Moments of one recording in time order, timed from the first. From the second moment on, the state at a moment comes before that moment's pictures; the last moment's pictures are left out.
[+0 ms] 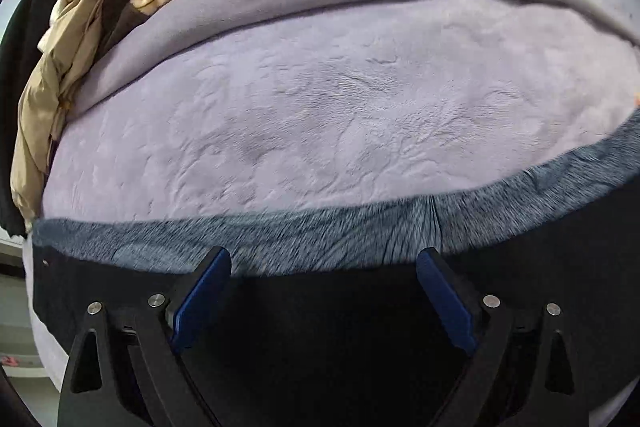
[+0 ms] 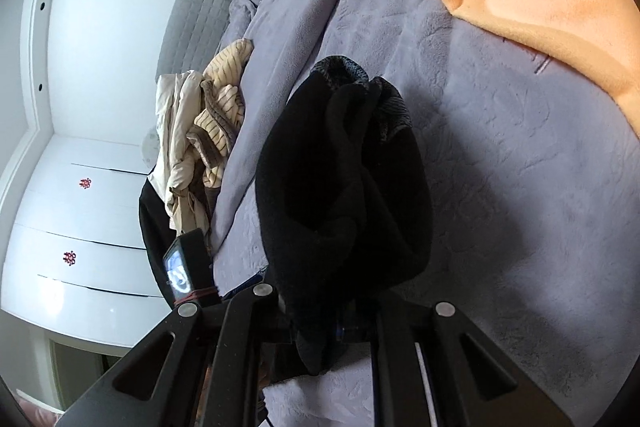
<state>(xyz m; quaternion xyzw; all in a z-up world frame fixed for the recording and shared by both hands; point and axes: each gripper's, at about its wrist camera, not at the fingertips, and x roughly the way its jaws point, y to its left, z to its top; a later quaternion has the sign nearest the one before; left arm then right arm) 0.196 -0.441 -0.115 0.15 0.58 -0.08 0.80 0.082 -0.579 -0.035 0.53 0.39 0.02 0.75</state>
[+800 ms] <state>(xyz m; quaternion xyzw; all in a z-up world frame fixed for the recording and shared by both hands) 0.130 -0.219 -0.079 0.06 0.60 -0.03 0.79 0.164 -0.270 0.028 0.16 0.52 0.06 0.84</state>
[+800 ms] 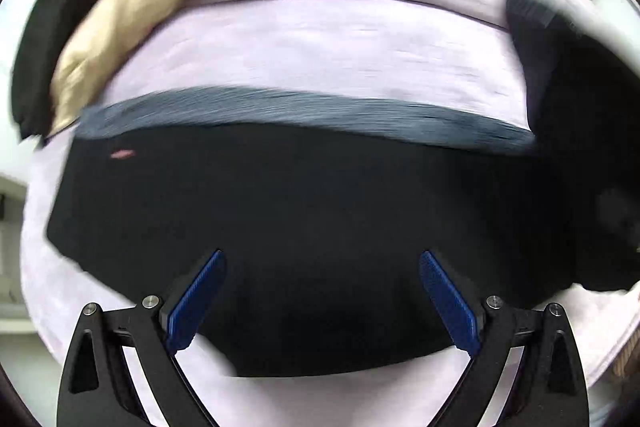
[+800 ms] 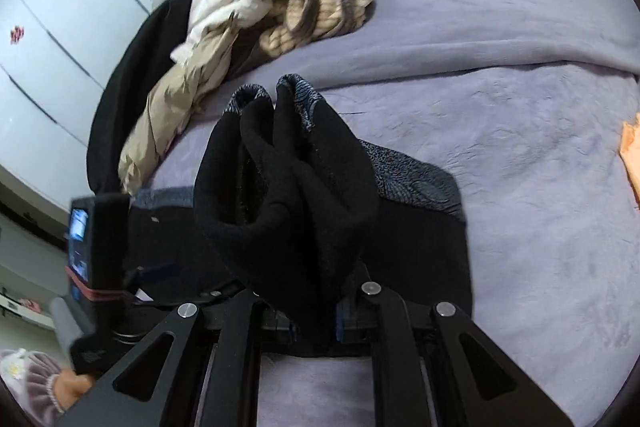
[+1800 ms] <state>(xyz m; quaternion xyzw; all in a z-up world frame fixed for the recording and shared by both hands) 0.172 -0.228 -0.121 0.01 0.68 -0.15 0.72 0.095 -0.339 -0.094 0.57 0.51 0.00 0.64</state>
